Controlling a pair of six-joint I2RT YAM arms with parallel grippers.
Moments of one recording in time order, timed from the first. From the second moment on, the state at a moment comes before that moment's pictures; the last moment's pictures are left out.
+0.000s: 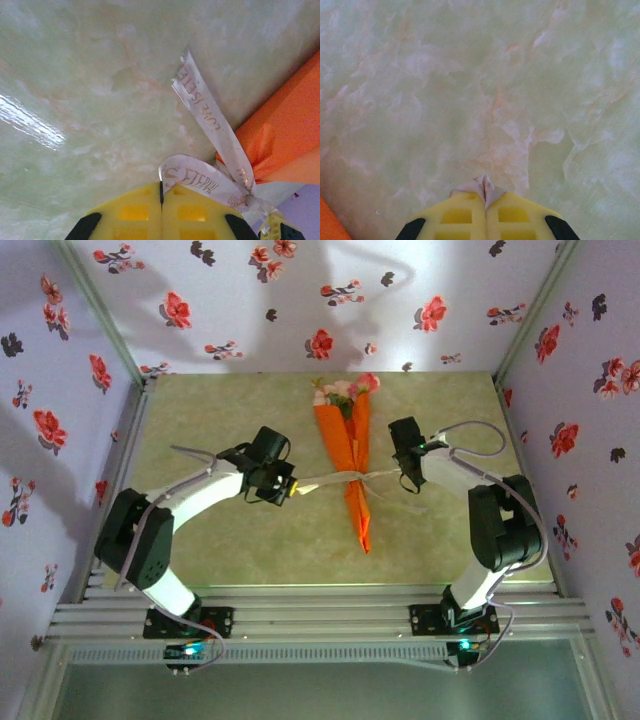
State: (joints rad) left arm -0.61 1.61 1.09 -0.54 0.16 -1.65; right arm 0.34 1.67 1.05 -0.48 0.42 1.22
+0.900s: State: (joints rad) left arm -0.51 1.51 1.03 -0.59 0.16 -1.61; right arm 0.36 1.80 1.21 -0.62 0.60 1.03
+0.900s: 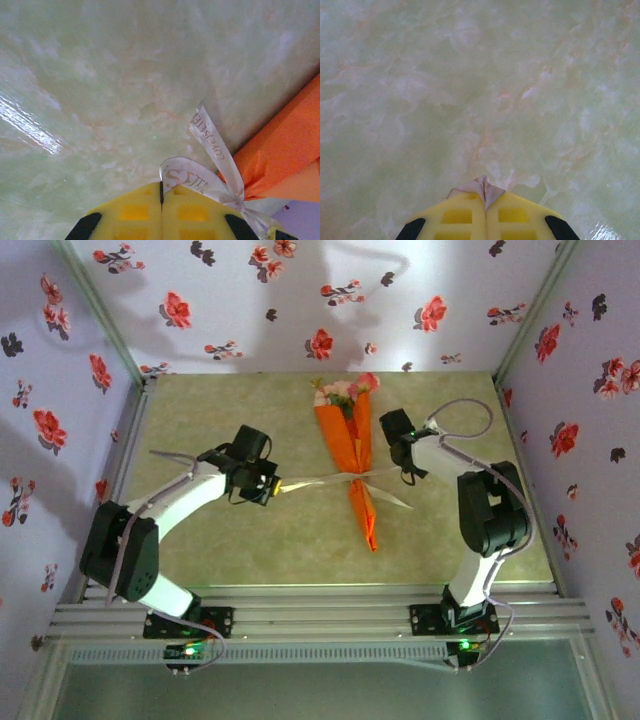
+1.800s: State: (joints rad) left arm -0.42 1.43 0.94 -0.60 0.18 -1.56; right arm 0.35 1.83 1.24 -0.68 0.57 0.97
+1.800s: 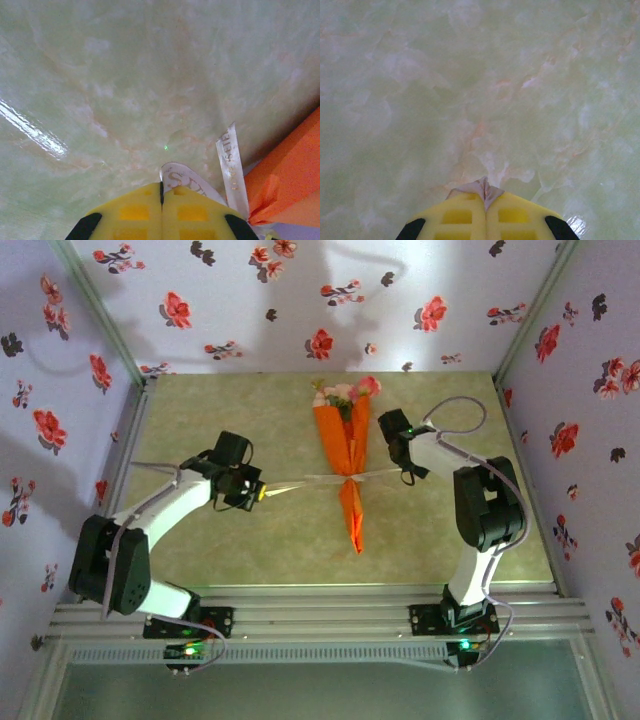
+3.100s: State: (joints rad) left arm -0.41 1.33 0.84 -0.60 0.21 -1.53; right arm 0.35 1.82 1.21 -0.71 0.54 0.91
